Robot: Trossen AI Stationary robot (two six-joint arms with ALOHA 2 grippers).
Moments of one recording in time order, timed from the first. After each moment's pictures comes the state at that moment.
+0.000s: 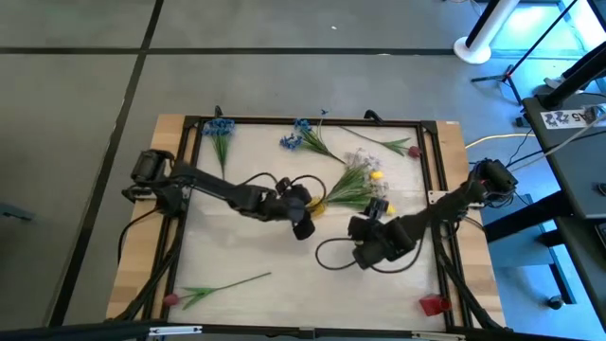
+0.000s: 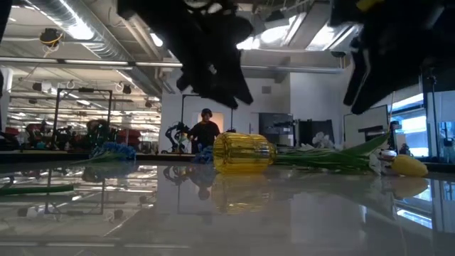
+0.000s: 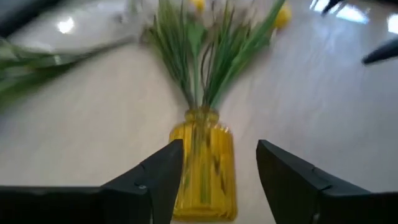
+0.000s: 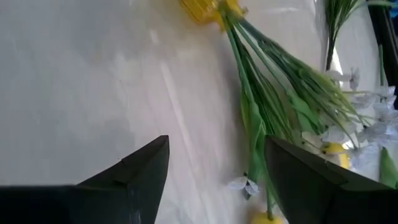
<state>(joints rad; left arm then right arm) -0.15 1.77 1.13 -0.17 -0.48 -0.48 0.53 1.62 1.13 -0.97 0.57 0.70</state>
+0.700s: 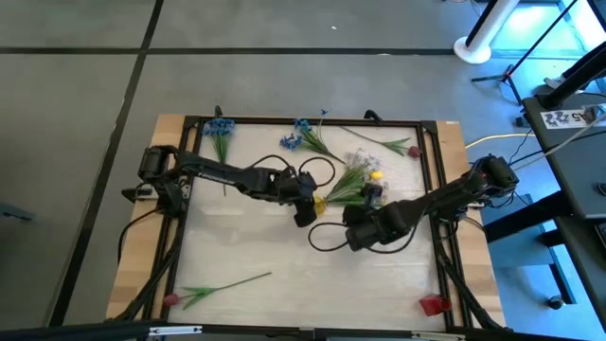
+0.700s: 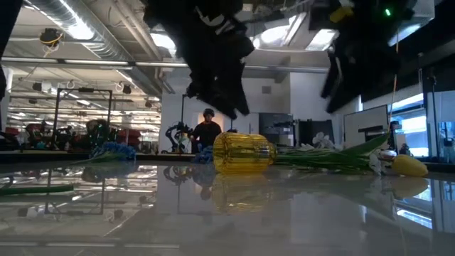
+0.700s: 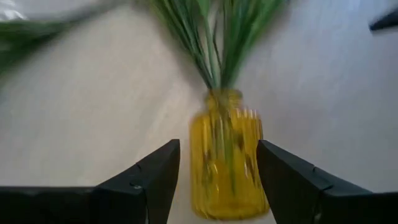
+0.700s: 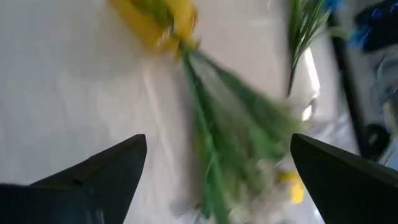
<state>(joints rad) -0.02 1.81 1.25 -0.38 -0.25 -0.39 0.39 1.59 1.13 -0.91 0.65 0.50</state>
